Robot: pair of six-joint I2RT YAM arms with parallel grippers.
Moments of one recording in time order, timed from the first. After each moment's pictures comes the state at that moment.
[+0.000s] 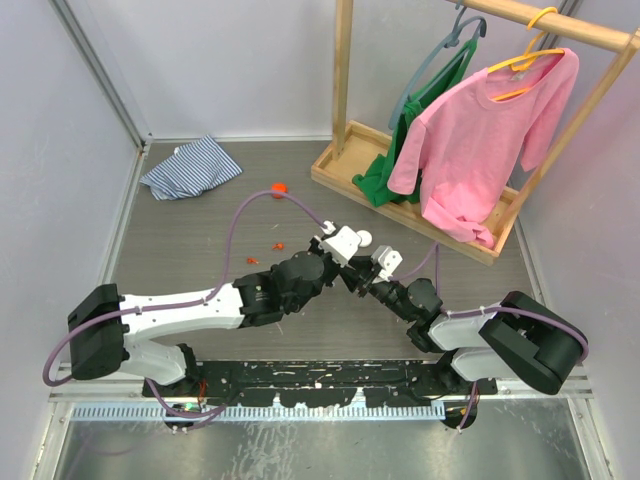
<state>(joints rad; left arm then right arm) -1.21 1.36 0.92 0.19 -0.55 0.08 0.79 1.29 0.11 1.38 -0.09 -0.01</state>
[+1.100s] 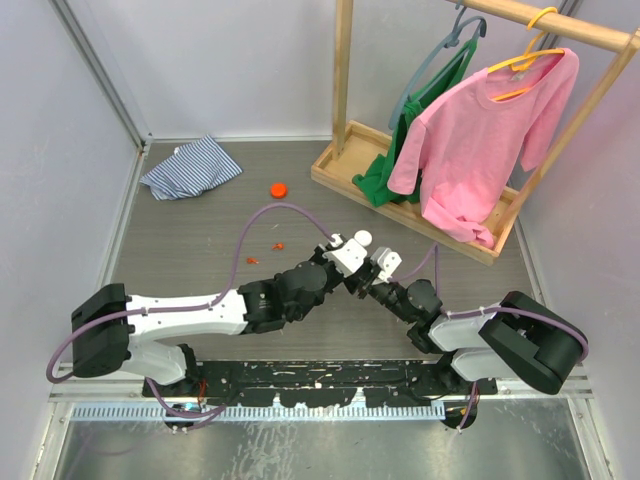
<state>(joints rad) -1.25 1.37 0.88 0.25 -0.61 0.18 0.79 1.29 0.10 1.38 -0.09 -0.01</state>
